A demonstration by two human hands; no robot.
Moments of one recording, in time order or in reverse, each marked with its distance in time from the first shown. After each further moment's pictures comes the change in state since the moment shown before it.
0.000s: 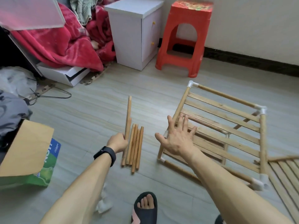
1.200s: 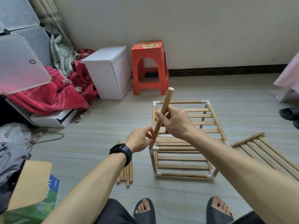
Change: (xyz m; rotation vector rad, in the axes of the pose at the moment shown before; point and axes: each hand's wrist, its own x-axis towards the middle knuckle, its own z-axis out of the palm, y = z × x) left_hand -0.151 0.167 -0.015 0.062 0.003 0.685; right_hand -0.137 0.057 -0.148 0.757 0.443 -0.164
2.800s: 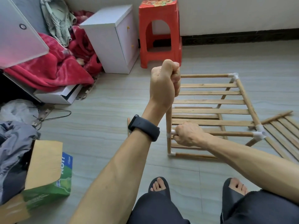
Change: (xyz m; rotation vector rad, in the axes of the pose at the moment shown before) left_hand -0.012 0.093 -0.063 -1.137 0.329 0.301; right_hand -0.001 0.105 0.109 -0.766 -0.528 0.026
